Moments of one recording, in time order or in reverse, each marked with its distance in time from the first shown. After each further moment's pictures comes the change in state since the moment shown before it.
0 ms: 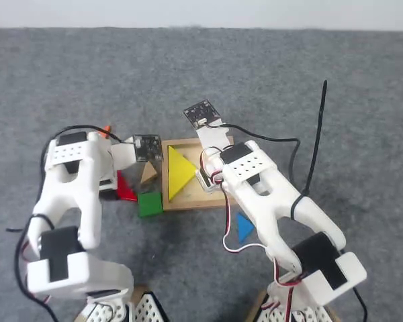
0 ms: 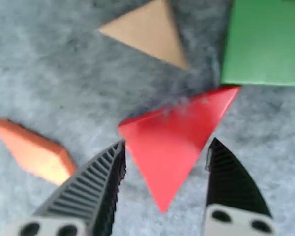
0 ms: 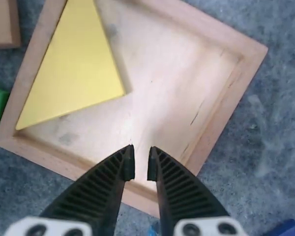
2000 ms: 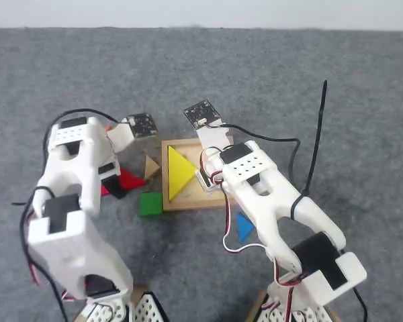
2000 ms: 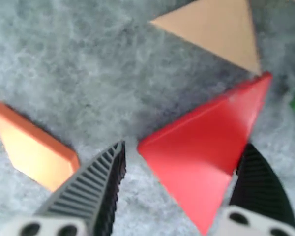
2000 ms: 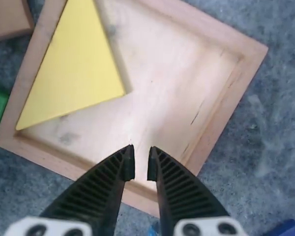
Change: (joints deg) left arm -1.1 19.6 -17.9 1.9 14.9; right arm 0.0 0.0 0.0 0.0 0.0
